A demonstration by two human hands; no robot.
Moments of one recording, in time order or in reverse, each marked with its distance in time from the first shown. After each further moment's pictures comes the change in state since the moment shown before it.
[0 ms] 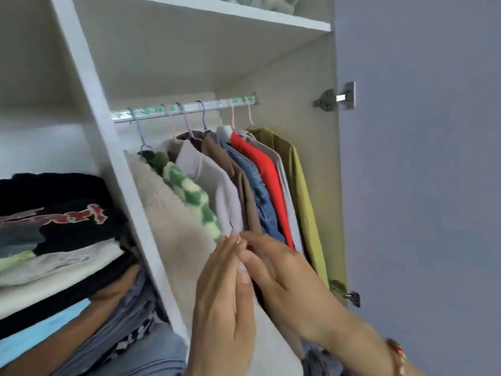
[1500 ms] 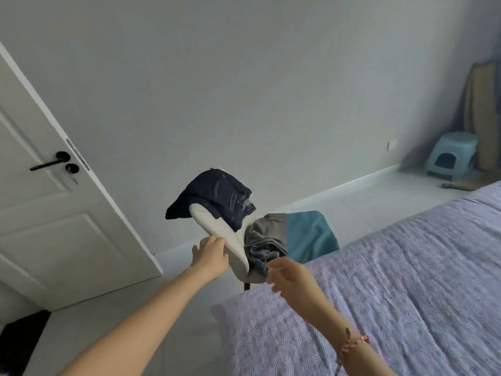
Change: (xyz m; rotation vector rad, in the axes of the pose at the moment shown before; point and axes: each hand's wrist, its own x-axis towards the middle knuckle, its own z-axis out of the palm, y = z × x) left_hand -0.118 0.471 0.873 0.095 -1.395 0.561; right_hand -0.505 0.383 -0.600 -0.113 1.022 1.283
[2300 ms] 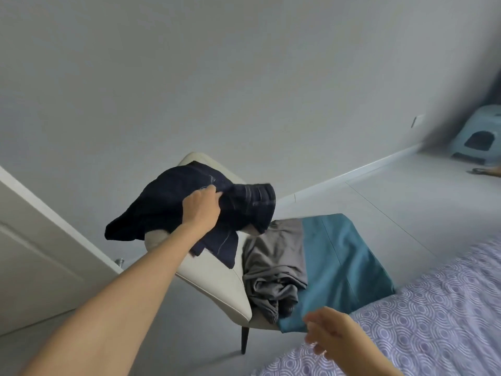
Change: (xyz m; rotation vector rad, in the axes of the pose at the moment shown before) left_hand 0.377 -0.052 0.043 -0.014 0.437 0.071; right_hand 0.272 0.124 0.020 -0.061 -0.096 0.304
